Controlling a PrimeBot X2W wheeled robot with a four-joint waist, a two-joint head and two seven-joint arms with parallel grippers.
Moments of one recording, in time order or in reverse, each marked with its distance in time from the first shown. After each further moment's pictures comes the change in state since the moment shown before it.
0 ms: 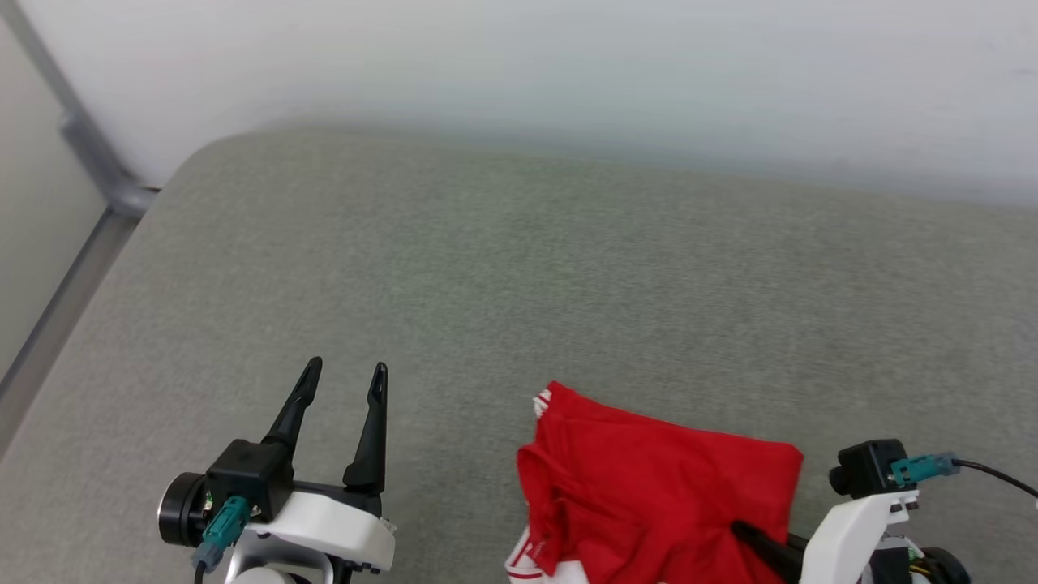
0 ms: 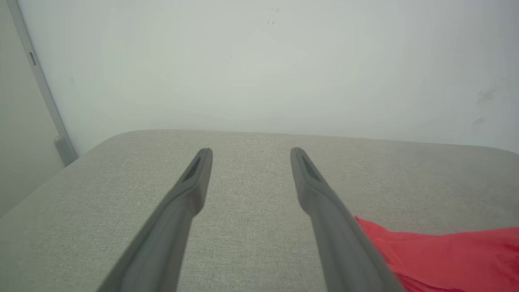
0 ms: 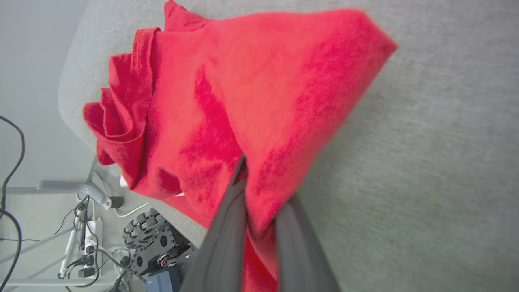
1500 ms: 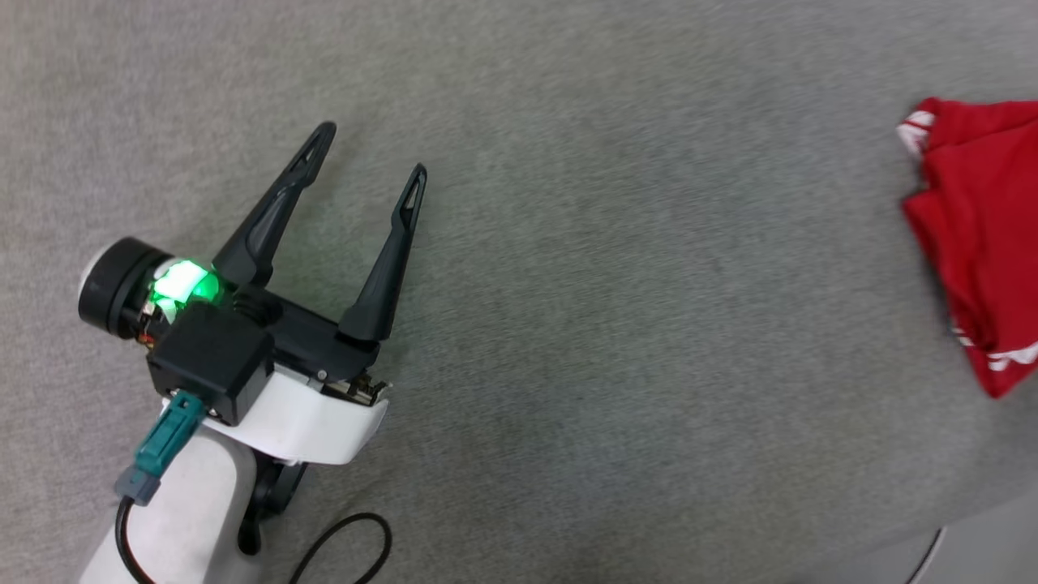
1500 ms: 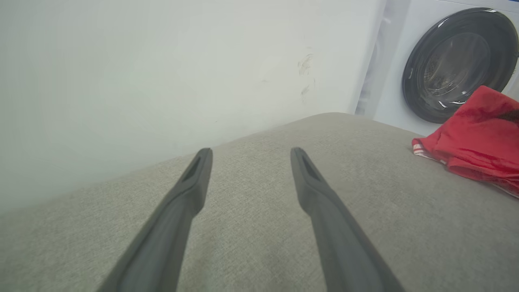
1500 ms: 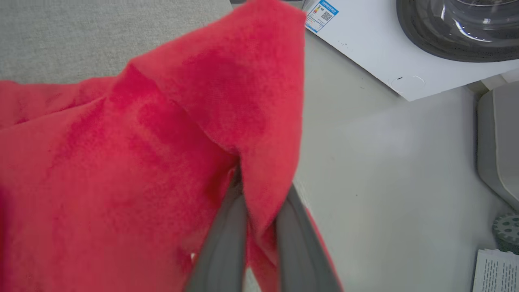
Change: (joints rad) left arm -0.302 0.152 -0.056 -0.328 0.113 -0.101 0.093; right arm -0.607 -0.279 -0.454 0.269 -0.480 0.001 -0.047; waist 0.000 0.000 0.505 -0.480
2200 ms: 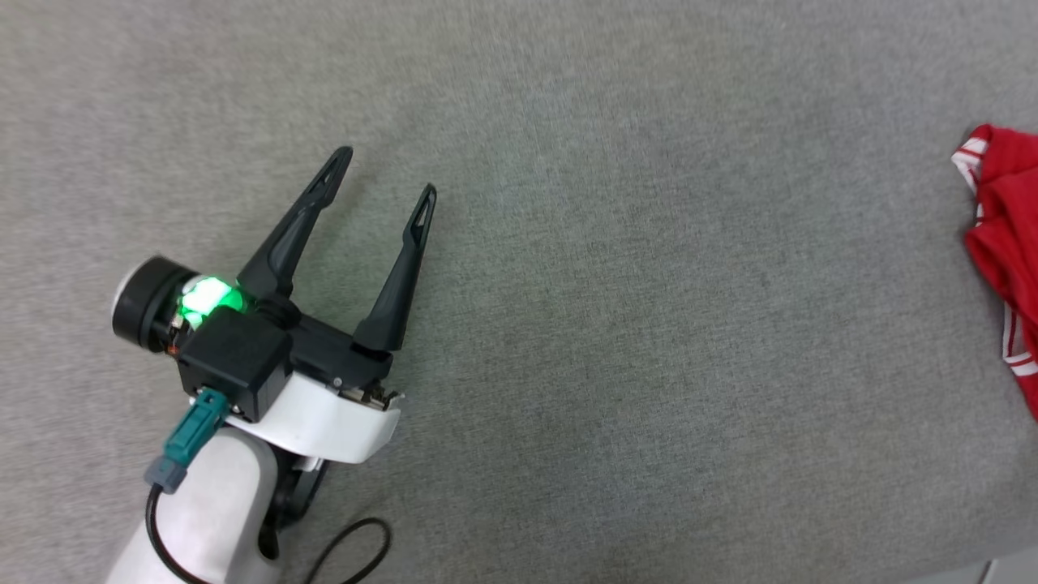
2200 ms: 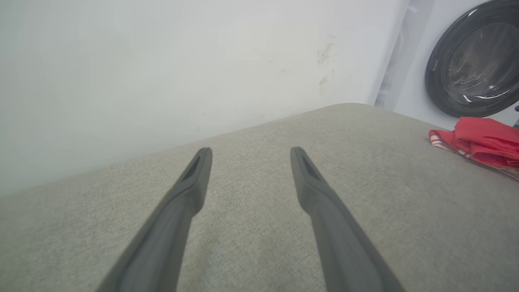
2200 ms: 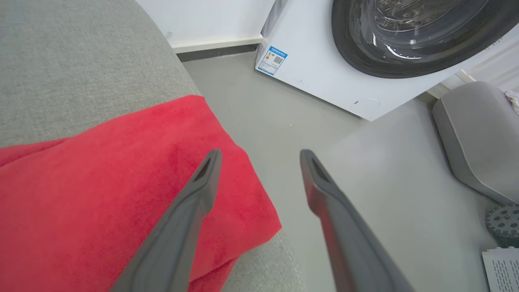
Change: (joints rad) left arm 0.002 -0.020 -0.023 0.077 -0.020 0.011 -0.038; right arm -0.072 0.084 -0.326 0.253 -0.308 0.000 -0.387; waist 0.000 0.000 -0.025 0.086
